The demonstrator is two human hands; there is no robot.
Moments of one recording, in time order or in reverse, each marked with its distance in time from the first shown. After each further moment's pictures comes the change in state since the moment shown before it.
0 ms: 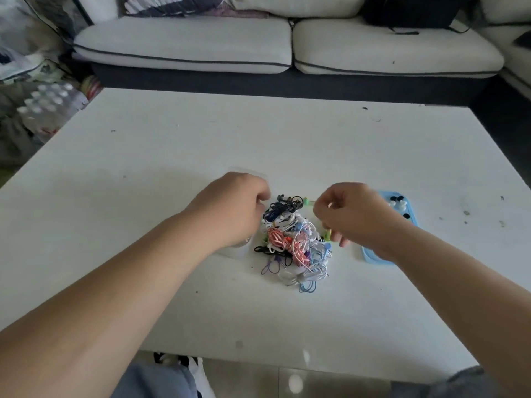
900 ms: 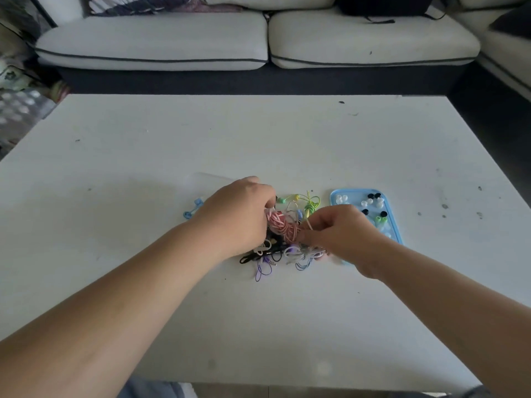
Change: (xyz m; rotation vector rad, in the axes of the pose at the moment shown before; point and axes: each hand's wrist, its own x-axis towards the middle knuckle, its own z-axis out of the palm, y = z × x) left_hand 0.030 0.041 0.028 0.034 -0.052 0.145; right_hand 0.011 0.053 -0.003 0.253 -0.103 0.134
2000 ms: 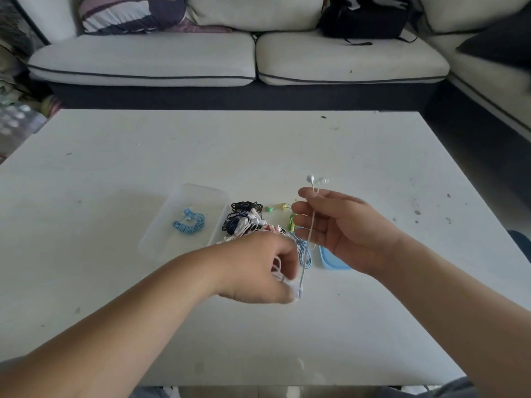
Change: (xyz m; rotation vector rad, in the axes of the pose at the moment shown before) left_hand -0.041 0.050 -0.007 -0.383 -0.493 0.030; right_hand -0.024 -0.023 -0.031 0.838 -0.117 -0.016
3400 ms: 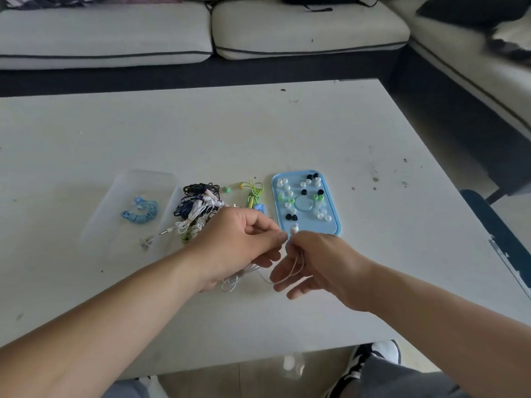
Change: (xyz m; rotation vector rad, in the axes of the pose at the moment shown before) left_hand 0.045 0.009 0.053 -0.687 0.249 -0.052; right_hand -0.060 0.044 -0.045 -0.389 0.030 0.308
